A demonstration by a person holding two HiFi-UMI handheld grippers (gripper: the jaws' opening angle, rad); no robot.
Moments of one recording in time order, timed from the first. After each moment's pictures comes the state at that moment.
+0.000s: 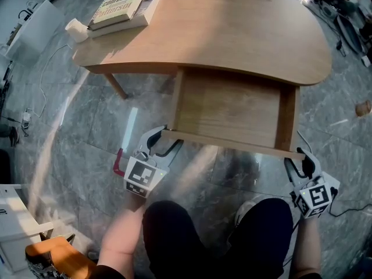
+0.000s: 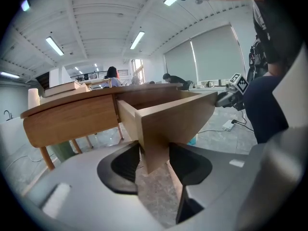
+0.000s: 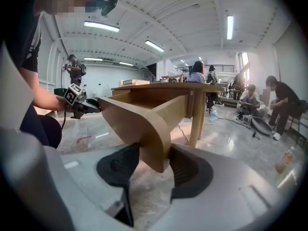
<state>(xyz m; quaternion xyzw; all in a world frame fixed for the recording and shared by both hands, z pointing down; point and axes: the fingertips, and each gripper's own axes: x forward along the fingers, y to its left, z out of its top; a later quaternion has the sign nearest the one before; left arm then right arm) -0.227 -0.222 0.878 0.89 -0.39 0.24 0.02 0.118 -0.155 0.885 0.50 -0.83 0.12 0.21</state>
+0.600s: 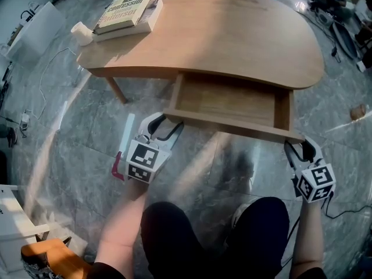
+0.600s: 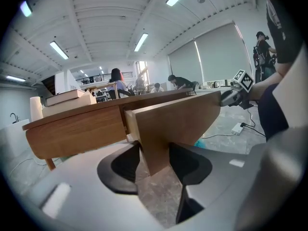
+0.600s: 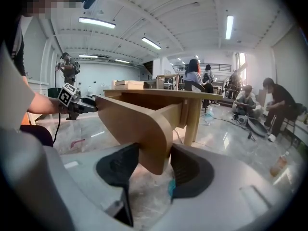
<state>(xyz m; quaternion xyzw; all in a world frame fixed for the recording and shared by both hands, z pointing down) -0.221 -0.260 0.844 0.88 -0.42 0.23 0.01 0.124 -0.195 0.852 0.52 -0.82 0.13 0.23</state>
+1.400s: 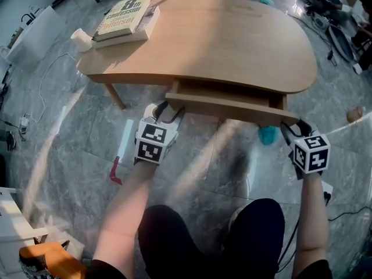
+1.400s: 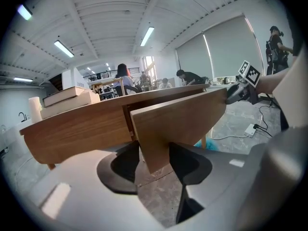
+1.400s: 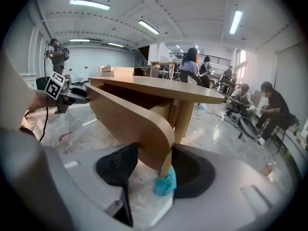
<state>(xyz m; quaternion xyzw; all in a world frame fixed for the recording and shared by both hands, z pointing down) -0.209 -0.321 0.846 0.85 -0.46 0.25 0.02 0.142 -0.264 0.851 0.54 -0.77 0.15 0.31</state>
